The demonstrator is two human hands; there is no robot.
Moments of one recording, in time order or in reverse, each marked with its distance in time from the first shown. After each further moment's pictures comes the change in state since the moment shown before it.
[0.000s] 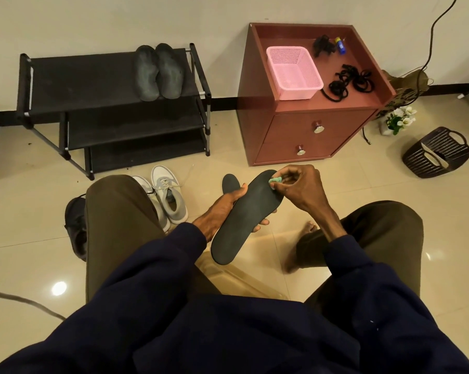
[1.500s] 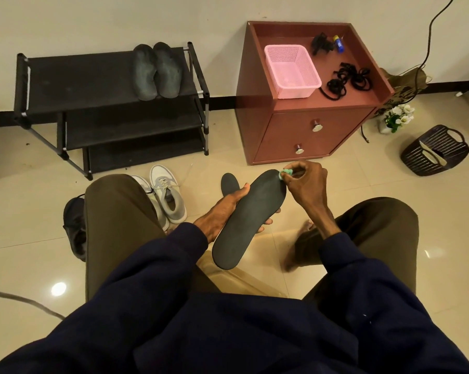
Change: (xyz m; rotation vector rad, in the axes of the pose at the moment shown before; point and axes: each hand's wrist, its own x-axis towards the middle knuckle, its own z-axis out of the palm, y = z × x) left_hand -0.002 -0.005 0.005 -0.006 -0.011 -0.019; right_hand 0.002 0.007 0.004 -0.050 0.255 0.022
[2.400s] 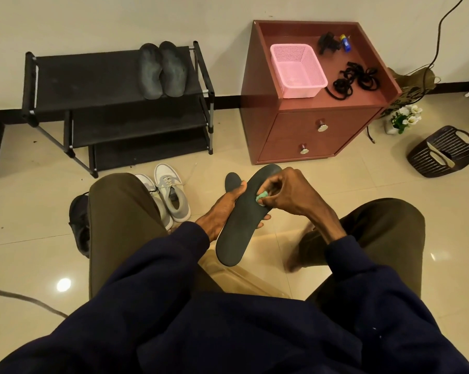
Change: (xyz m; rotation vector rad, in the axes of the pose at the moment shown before) left_hand -0.005 0.004 0.002 -0.047 0.175 0.057; right_hand -0.013 -0.036 0.001 -0.082 -0.593 -0.122
